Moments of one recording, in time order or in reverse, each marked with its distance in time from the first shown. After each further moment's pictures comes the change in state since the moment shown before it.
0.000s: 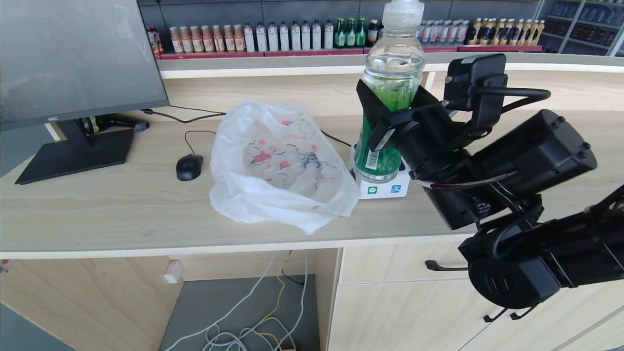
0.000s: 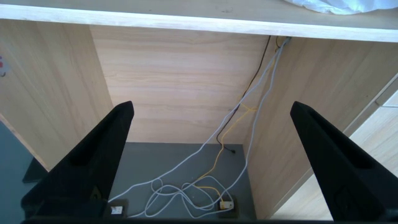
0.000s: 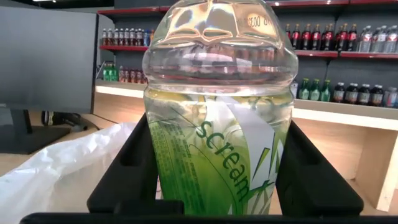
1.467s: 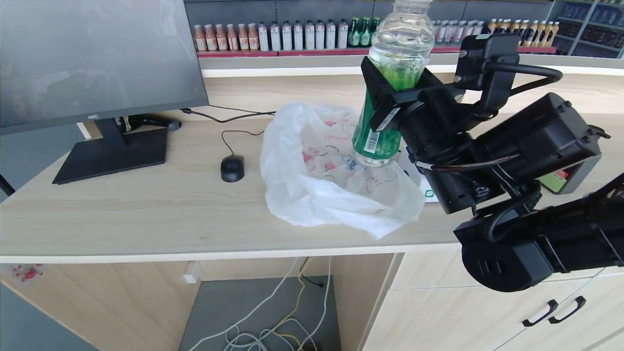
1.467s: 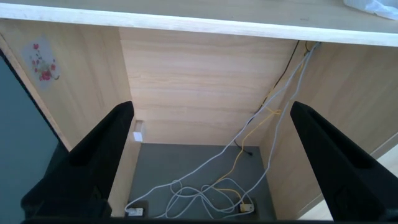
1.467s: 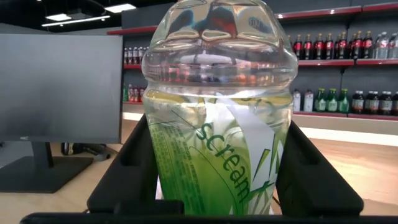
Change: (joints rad) left arm 0.000 0.000 0.000 0.000 0.000 -0.004; right arm -0.011 0.012 -0.084 0.000 -0.002 0.042
